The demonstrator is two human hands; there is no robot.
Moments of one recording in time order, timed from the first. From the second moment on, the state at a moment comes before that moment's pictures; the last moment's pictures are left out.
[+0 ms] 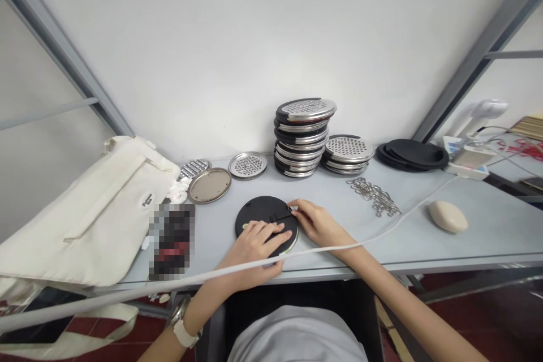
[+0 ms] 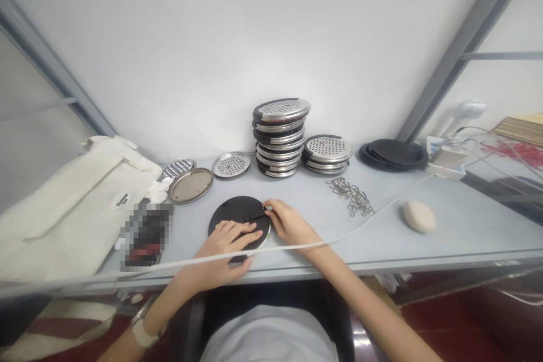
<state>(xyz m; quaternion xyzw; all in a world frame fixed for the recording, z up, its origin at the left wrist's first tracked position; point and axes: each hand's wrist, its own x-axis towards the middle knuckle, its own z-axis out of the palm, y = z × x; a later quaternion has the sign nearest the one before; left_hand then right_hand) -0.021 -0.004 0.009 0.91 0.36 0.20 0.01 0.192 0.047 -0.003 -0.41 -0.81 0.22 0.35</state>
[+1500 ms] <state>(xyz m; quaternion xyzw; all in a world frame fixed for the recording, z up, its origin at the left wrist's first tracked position) -0.021 -0.004 0.010 0.91 0.35 0.20 0.00 0.192 0.046 -0.002 -0.41 -0.81 0.21 0.36</state>
